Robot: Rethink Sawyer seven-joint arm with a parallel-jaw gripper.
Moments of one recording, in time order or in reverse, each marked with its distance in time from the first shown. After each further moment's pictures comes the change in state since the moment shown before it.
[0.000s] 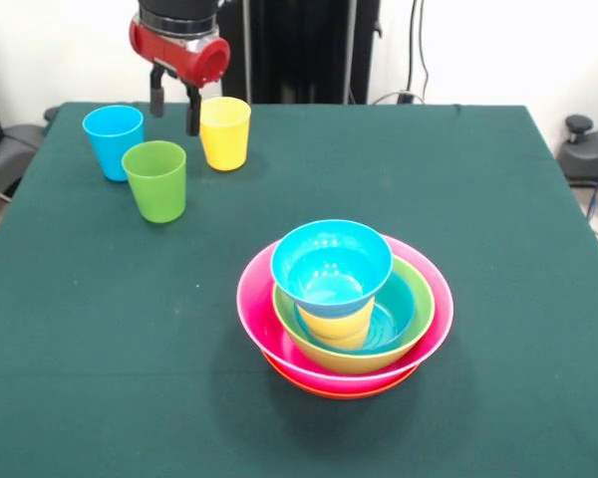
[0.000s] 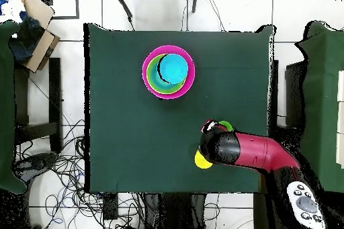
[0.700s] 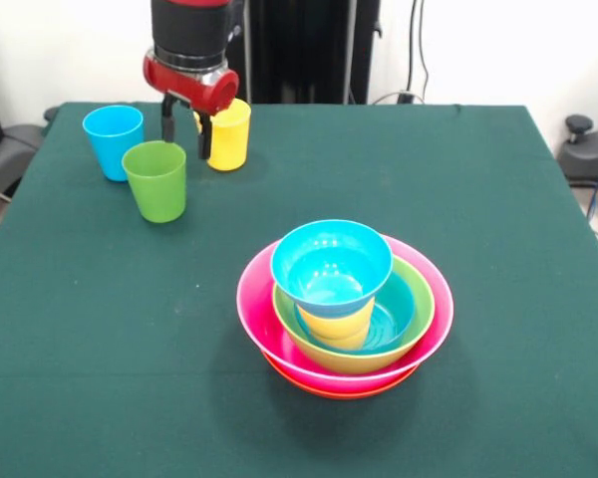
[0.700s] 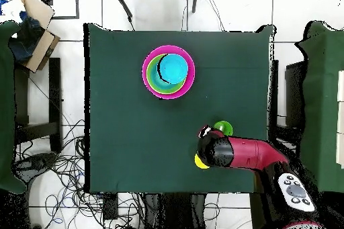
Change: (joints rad) arm -0.004 0.109 -0.007 -0.005 -0.081 -0.097 0.000
